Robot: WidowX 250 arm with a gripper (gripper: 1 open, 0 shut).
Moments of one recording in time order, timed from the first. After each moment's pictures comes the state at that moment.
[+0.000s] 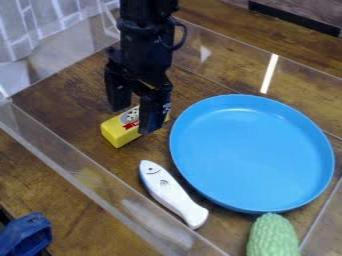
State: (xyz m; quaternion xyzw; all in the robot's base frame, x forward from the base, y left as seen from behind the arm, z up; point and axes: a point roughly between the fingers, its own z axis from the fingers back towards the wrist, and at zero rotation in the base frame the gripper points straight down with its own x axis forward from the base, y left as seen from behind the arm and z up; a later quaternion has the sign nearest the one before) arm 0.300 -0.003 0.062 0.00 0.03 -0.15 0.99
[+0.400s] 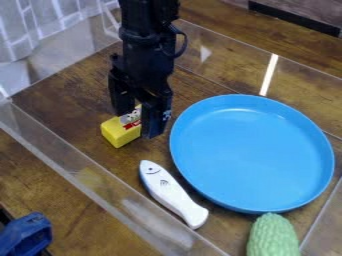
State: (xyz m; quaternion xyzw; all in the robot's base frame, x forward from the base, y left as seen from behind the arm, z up) arm 0.302 -0.005 0.055 0.00 0.02 -0.17 0.99
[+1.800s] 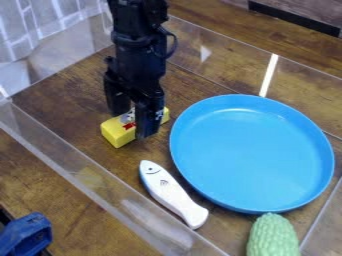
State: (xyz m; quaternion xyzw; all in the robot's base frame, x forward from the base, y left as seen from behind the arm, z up) arm 0.307 0.007 0.046 -0.01 0.01 -0.17 0.99
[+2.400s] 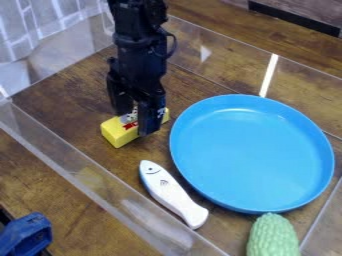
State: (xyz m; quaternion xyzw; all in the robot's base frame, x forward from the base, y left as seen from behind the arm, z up) arm 0.319 0.014 0.041 -0.01 0.00 -0.16 0.99
